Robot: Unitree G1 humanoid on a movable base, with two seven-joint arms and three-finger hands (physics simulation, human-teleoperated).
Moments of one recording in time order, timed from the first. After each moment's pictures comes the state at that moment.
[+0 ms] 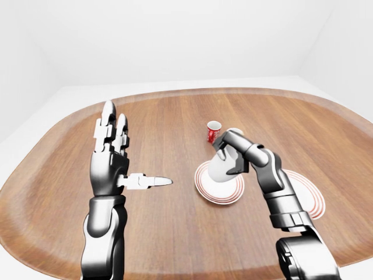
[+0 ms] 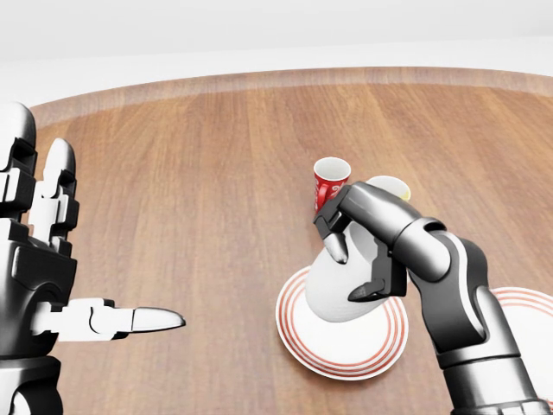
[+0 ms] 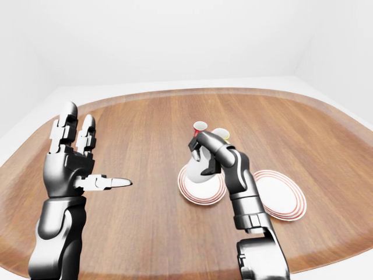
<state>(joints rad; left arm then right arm) 0.00 0.03 0.08 -0.57 -0.09 0.09 -0.06 -0.57 -0.22 -0.01 0.31 -0.70 0.01 0.58</state>
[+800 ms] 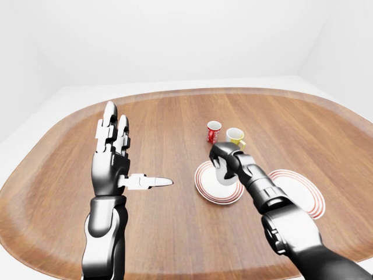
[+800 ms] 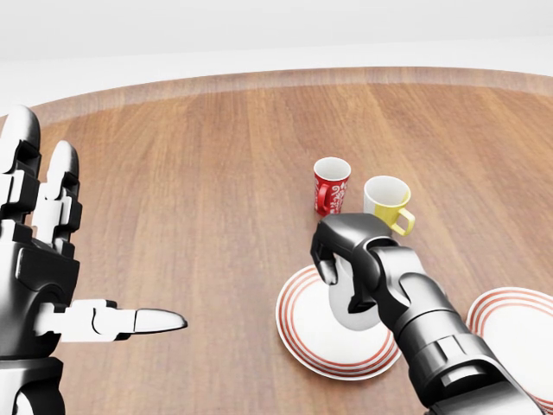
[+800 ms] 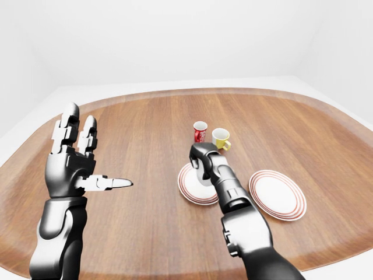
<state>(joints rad) 0.00 0.03 0.07 -0.56 -0.09 0.09 -0.06 -0.86 -0.16 0.12 1.10 -1.12 -0.09 0.16</state>
